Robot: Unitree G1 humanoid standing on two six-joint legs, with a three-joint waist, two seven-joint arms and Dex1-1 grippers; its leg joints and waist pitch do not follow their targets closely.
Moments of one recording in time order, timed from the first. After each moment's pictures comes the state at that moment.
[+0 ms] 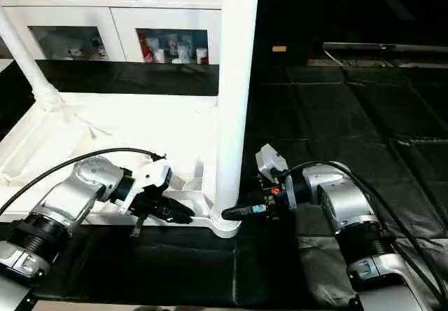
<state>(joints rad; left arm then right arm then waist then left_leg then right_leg) -0.56 0.42 -0.37 0.47 -0.05 0.13 -1.46 -0.50 -0.44 0.19 0.49 0.24 0.19 1.56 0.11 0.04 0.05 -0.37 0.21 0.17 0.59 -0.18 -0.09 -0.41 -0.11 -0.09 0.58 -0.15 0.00</state>
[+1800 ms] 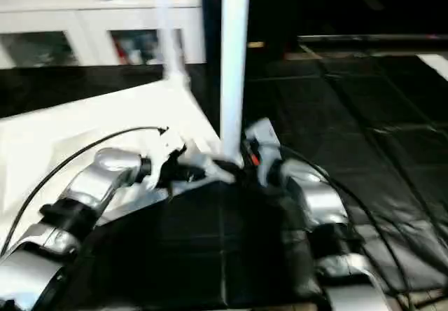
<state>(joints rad) -0.66 0.28 -0.27 0.65 -0.01 0.21 -1.17 -0.51 -0.27 0.08 0.52 0.15 0.21 1.01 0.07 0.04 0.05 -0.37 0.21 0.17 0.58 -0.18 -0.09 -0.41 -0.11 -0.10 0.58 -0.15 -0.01</state>
